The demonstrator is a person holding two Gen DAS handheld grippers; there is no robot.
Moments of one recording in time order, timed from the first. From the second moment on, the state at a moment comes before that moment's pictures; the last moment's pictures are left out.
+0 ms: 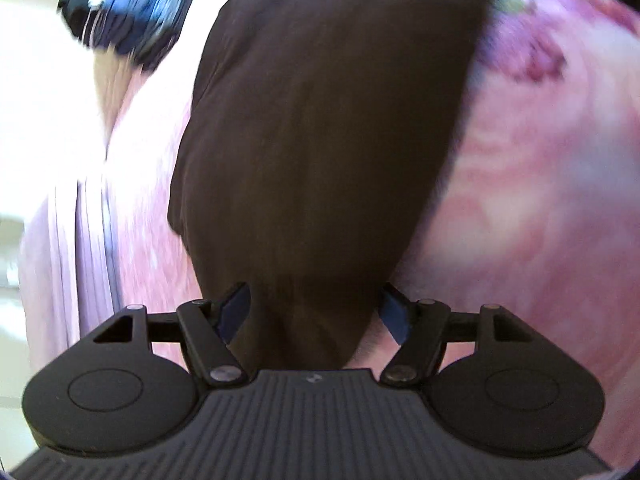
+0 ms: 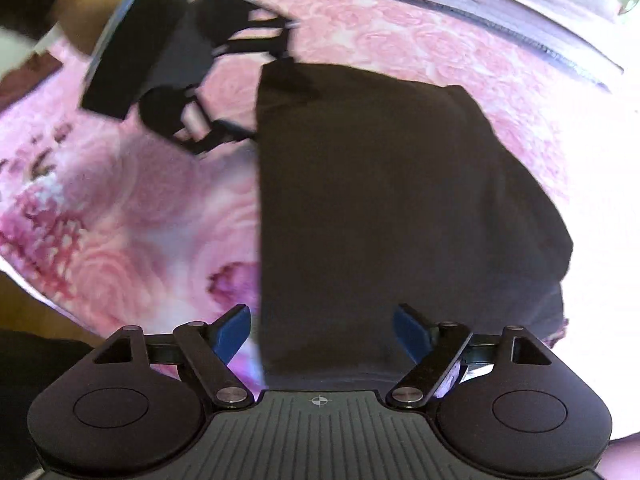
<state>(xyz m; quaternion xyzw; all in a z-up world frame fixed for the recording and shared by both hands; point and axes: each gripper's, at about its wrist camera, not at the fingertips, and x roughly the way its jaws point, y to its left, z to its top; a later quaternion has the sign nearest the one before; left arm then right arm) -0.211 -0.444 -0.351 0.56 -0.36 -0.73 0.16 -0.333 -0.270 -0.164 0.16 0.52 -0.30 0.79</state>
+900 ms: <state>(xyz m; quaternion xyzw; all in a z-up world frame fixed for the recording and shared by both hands) -0.206 -0.455 -0.307 0.53 -0.36 -0.75 0.17 -0.342 -0.289 -0.152 0.01 0.56 -0.41 0.72</state>
